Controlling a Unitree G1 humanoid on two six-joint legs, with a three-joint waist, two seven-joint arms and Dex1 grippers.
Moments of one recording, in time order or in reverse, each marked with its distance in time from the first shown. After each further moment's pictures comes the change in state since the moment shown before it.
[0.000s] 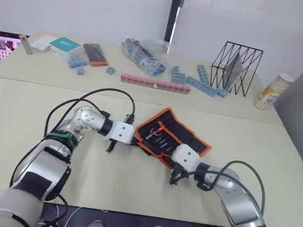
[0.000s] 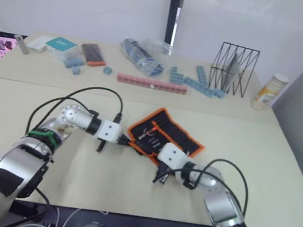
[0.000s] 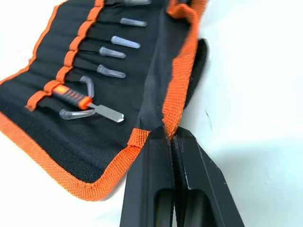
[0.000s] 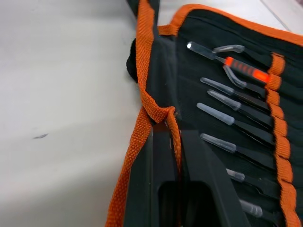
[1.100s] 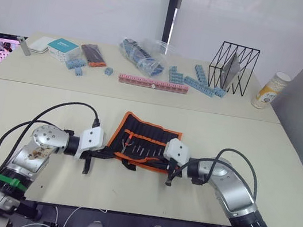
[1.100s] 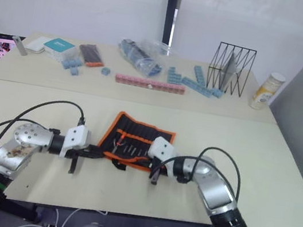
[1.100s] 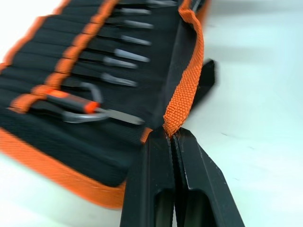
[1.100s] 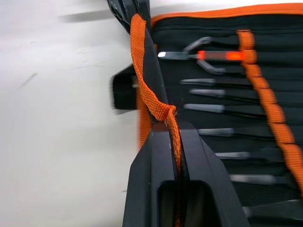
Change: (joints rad) left arm 0.509 0.212 0.124 -0.885 -0.353 0.804 0.043; right arm -0.084 0.006 -0.009 -0.017 0.187 0.161 0.230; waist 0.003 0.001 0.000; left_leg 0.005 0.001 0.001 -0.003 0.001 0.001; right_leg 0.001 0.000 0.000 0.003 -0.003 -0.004
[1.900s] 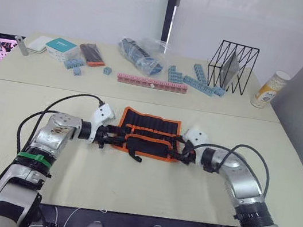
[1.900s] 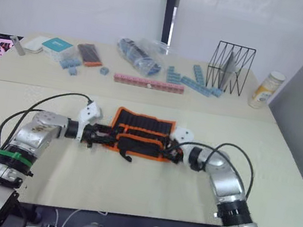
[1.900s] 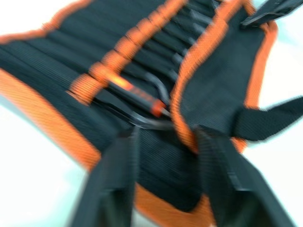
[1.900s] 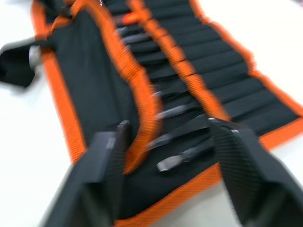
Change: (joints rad) left arm -0.218 -0.132 0.064 0.219 -0.055 0.264 0.061; right arm -0.028 0.013 -0.173 0.175 0.029 -0.023 -0.102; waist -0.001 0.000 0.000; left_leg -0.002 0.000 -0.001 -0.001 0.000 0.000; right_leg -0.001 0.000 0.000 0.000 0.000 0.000
